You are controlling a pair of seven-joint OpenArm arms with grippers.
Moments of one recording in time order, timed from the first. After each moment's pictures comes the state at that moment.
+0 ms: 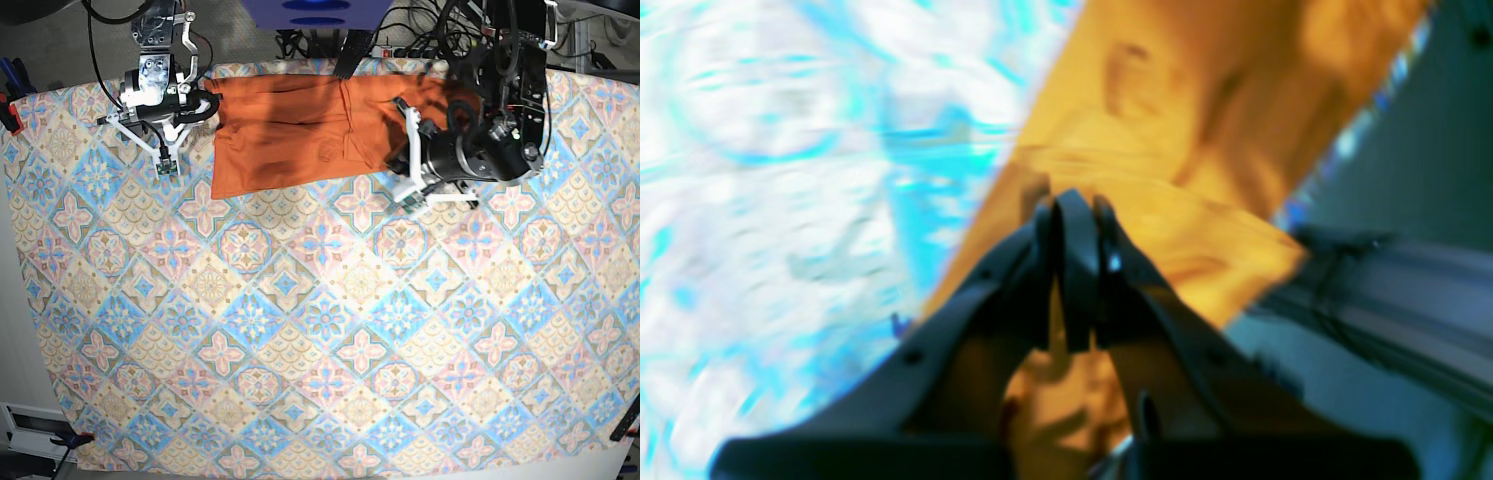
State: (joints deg) left arm 11.7 -14.4 -1.9 110.3 -28.5 -40.7 75.5; right arm -24.0 0.6 6.8 108.3 -16.1 11.1 -69.0
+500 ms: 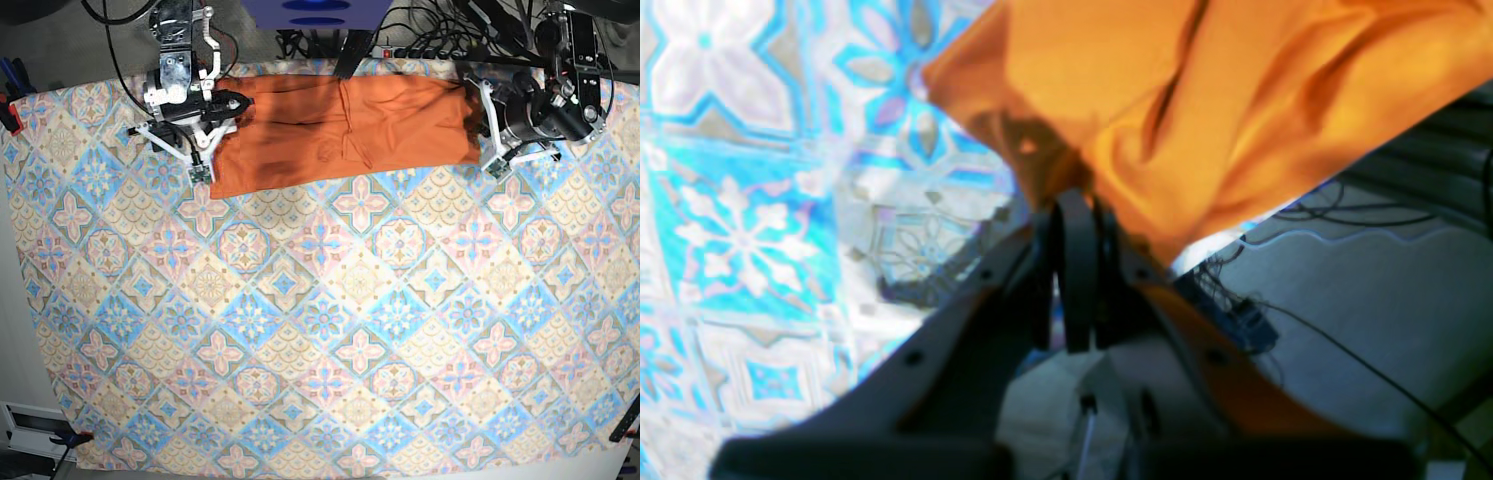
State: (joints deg) left arm 23.5 -20.8 -13.4 110.1 -28.0 -40.7 74.7; right arm -23.9 -2.6 1.6 108.4 -15.6 11.2 -62.3
